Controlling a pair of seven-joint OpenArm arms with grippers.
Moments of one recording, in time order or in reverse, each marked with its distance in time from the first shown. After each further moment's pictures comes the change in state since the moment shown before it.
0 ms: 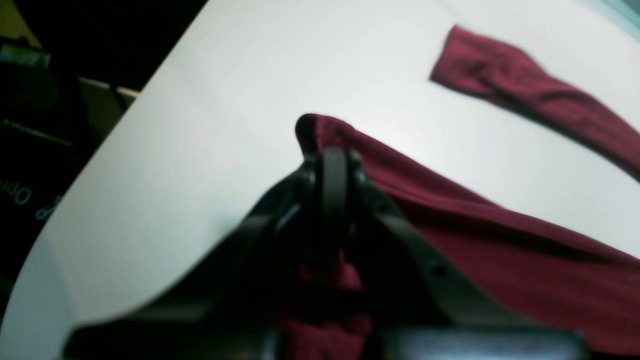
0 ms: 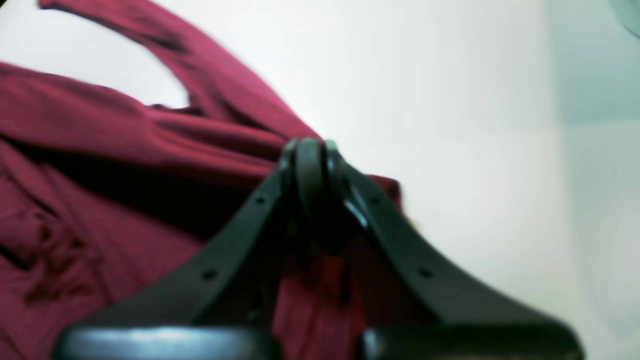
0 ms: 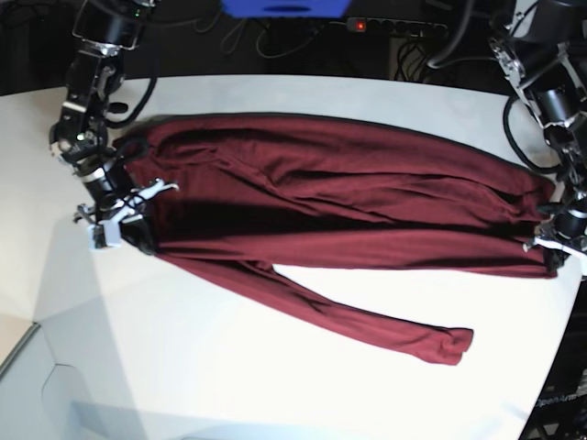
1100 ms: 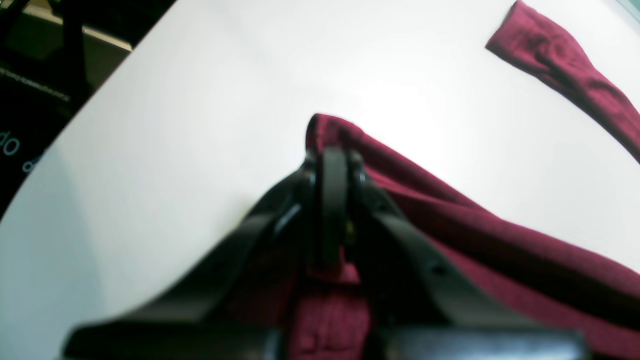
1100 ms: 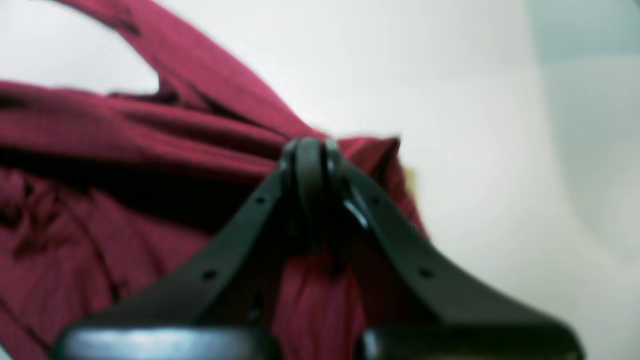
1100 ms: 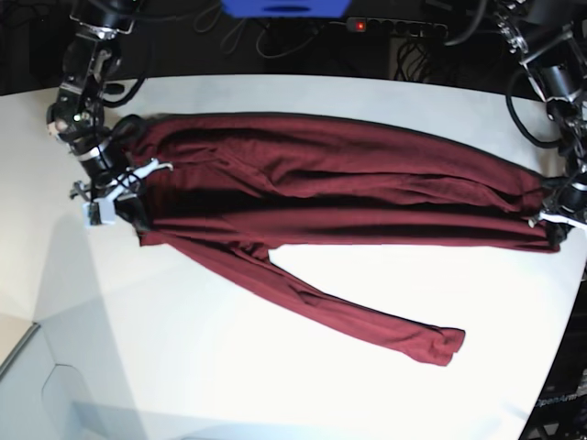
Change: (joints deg) left arm 6.8 -1.5 0.7 -0.2 -9.5 0.3 -0.1; right arm -5.0 0.1 1.8 -0.3 0.6 0.0 0.5
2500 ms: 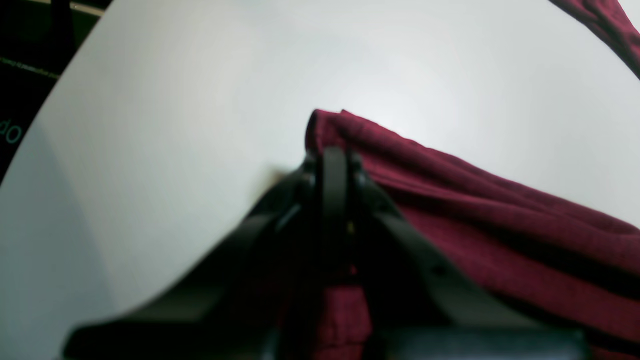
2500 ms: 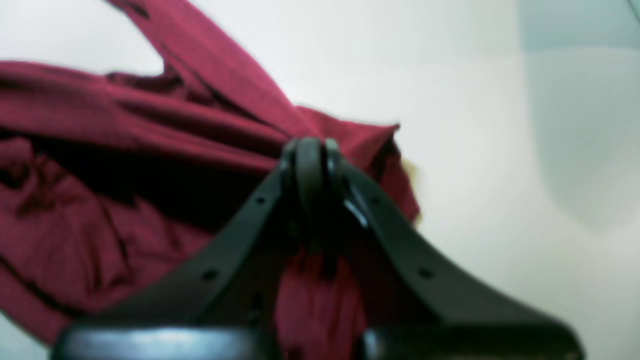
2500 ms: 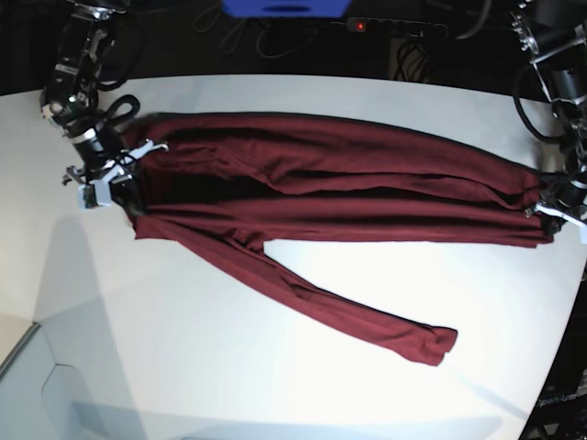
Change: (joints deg) left arm -0.5 -3.8 6.1 -5.5 -0.1 0.0 -0.1; right arm -5.8 1.0 0.2 5.1 0.0 0.0 0.2
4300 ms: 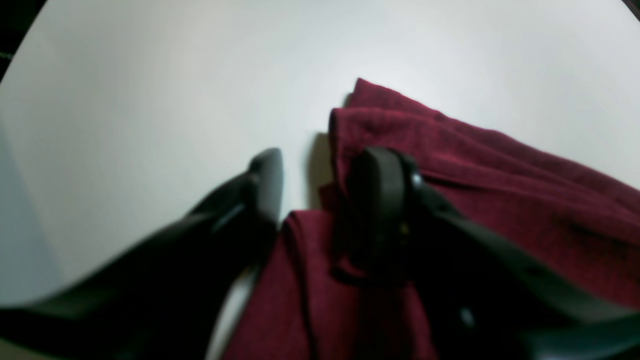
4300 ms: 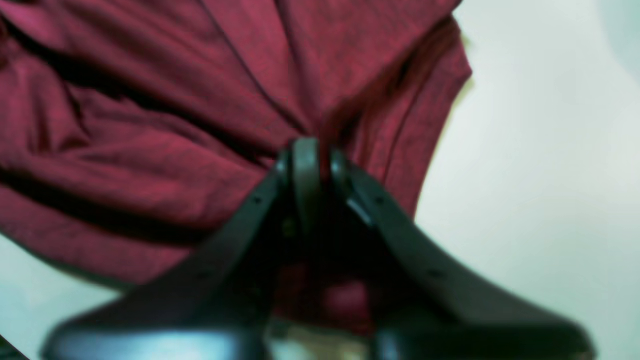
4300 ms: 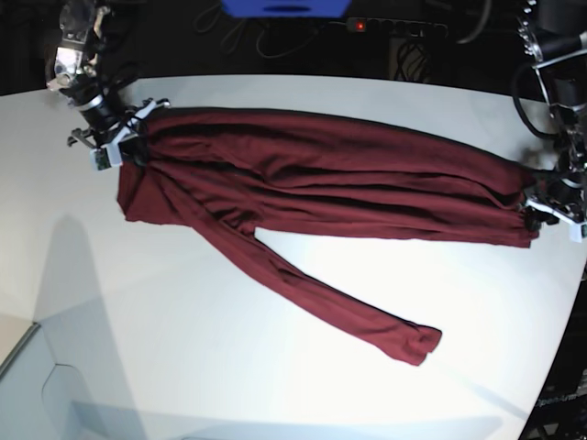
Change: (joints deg) left arm -2.3 -1.4 6.5 -8.0 1.4 0.4 -3.3; right arm -5.3 0.8 -0.4 -3.5 -6.2 0.0 -0.1
